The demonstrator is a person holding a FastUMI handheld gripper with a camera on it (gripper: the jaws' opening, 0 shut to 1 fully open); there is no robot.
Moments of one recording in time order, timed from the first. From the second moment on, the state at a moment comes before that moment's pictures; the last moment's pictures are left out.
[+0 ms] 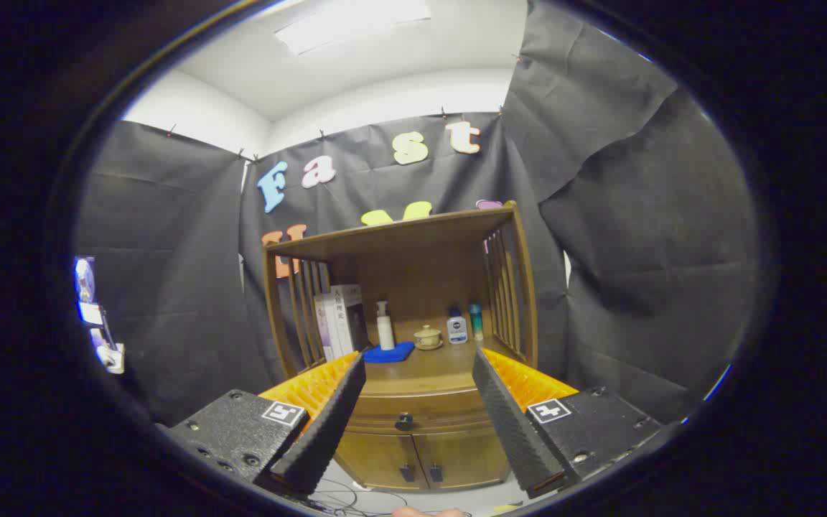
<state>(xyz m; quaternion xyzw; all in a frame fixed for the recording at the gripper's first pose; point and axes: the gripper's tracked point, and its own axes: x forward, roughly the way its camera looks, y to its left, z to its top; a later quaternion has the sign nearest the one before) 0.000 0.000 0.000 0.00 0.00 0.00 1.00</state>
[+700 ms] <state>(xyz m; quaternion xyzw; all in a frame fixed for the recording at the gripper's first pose) -0.017 0.019 -0.005 -0.02 -0.01 0.00 1.00</state>
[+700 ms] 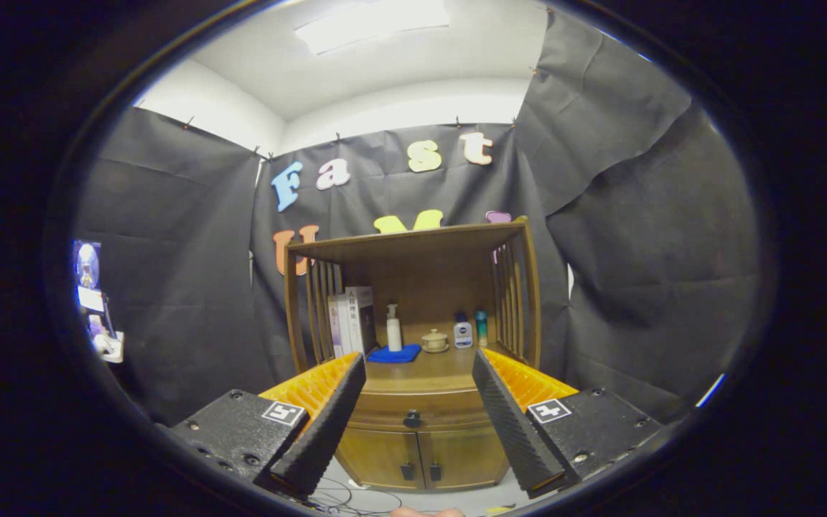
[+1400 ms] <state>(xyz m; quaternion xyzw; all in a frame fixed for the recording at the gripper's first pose) 0.009 0.021 -0.034 -0.04 0.00 -0.02 1.00</state>
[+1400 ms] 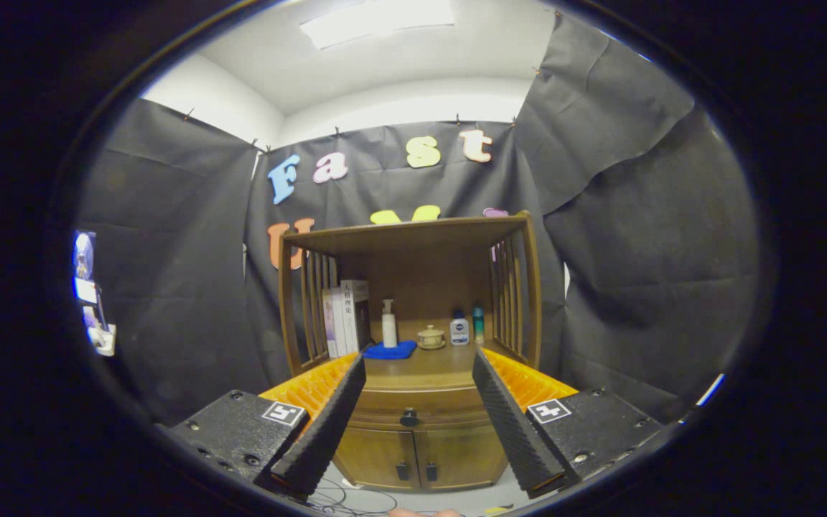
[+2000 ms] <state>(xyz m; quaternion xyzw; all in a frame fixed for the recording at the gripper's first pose) 0.127 0.050 -0.165 -0.04 0.08 -0.01 1.00</state>
